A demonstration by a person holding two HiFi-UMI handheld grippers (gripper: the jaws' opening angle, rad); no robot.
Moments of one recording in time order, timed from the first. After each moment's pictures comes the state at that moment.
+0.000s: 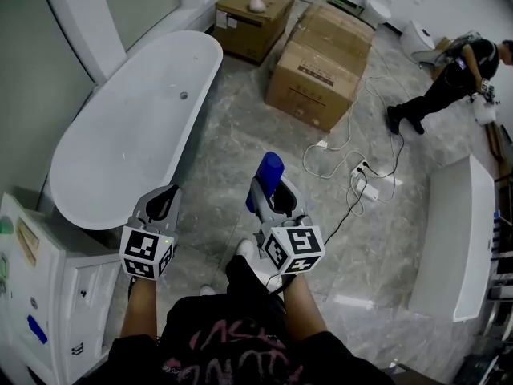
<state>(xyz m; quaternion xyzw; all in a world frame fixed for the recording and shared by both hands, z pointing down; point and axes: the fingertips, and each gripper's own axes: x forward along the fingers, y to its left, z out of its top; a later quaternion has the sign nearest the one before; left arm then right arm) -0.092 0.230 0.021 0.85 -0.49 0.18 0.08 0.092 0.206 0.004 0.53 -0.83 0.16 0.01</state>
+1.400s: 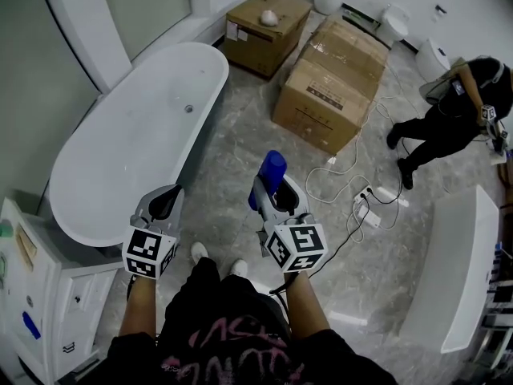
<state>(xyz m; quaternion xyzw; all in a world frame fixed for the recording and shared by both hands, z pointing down) -0.057 0.128 0.008 0.84 -0.51 0.19 0.07 0.122 0.086 -0.010 0.49 -0.86 0.15 0.00</state>
